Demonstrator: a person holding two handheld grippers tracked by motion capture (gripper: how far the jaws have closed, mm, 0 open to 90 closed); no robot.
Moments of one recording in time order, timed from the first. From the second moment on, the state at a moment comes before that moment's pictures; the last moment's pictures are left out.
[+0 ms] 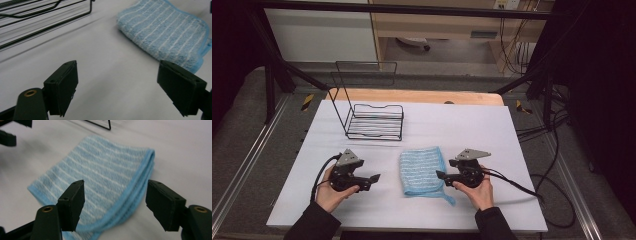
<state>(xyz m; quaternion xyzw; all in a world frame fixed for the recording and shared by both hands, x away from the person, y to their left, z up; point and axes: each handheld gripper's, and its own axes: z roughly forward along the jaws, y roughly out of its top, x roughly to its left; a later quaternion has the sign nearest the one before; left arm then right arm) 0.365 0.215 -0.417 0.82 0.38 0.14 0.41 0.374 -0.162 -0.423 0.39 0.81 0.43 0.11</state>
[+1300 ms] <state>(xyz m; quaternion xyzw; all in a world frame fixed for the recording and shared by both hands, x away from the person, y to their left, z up) 0.348 0.123 -0.446 0.83 0.40 0.03 0.39 0.378 -0.161 -0.457 0.44 0.79 0.42 0.07</state>
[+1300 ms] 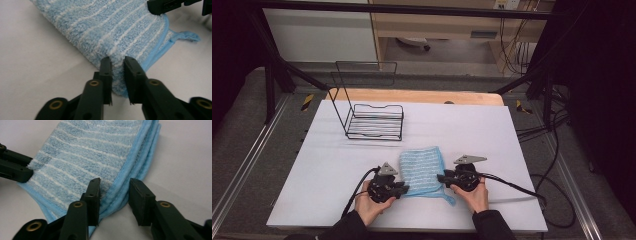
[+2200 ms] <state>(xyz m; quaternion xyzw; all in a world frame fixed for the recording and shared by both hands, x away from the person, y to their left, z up) 0.344 0.156 -0.435 0.85 0.38 0.05 0.36 0.358 -0.133 -0.454 0.46 0.77 0.43 0.06</state>
